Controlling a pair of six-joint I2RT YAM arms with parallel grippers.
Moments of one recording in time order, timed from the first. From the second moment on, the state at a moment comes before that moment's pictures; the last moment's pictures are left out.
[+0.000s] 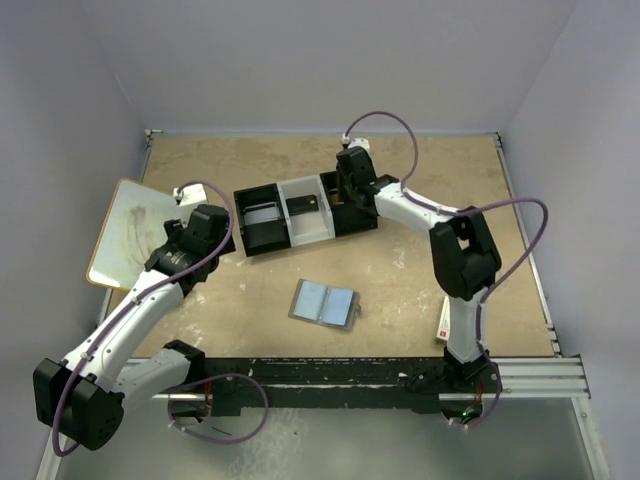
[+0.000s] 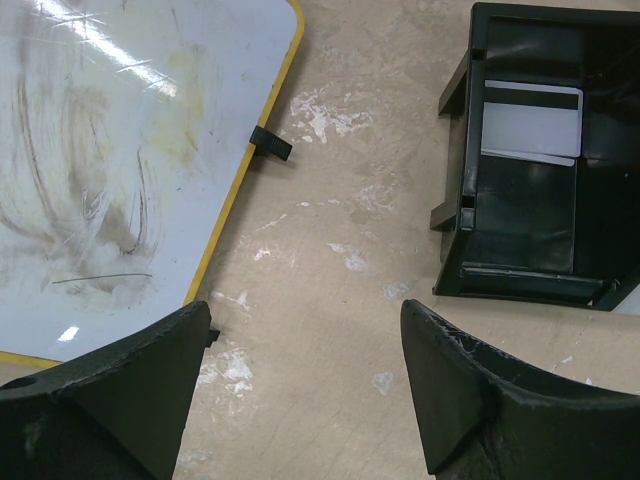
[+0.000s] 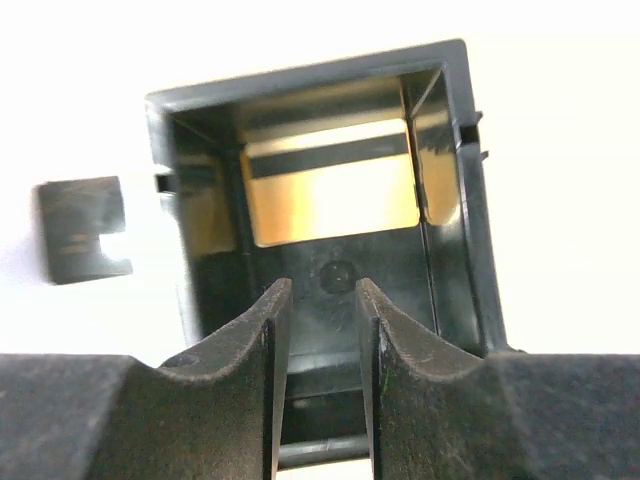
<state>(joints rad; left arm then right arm) -0.41 1.00 0.83 -0.62 -0.64 -0.49 0.54 2.04 1.52 -0.25 0.33 0.33</state>
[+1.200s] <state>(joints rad) -0.41 1.00 0.83 -0.62 -0.63 -0.49 0.58 1.93 1.40 -0.24 0.10 0.35</state>
